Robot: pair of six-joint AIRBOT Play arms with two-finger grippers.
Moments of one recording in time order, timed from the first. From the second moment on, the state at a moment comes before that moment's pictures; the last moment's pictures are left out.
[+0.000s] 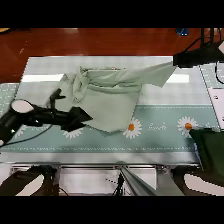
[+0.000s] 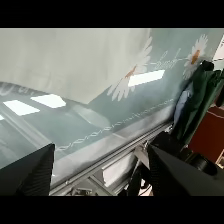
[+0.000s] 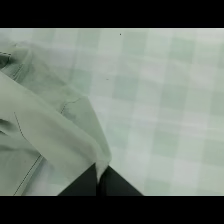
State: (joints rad) left arm -0.12 -1.03 0.56 0.56 -1.12 -1.47; right arm -0.01 -1.35 1.45 -1.37 1.04 1.40
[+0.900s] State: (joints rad) left arm -0.48 -1.22 0.47 0.24 -0.62 -1.41; right arm -0.01 -1.35 1.45 -1.37 1.02 1.40
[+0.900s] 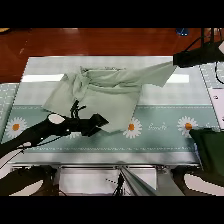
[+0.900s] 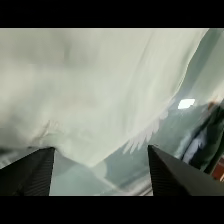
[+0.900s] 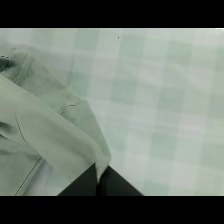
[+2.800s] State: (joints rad) left arm 0.45 -0.44 1.48 0.34 -1.03 -1.47; right arm -0.01 -0.62 1.46 -1.81 0.80 1.64
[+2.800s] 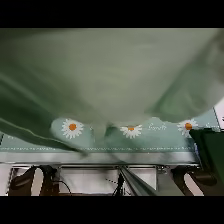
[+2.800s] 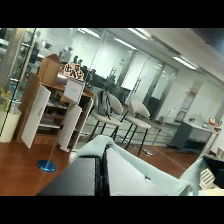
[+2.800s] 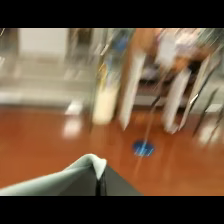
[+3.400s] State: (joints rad) left arm 0.38 -0.43 1.54 0.30 -1.07 -1.66; right arm -0.01 -0.51 1.57 -1.93 0.73 1.76
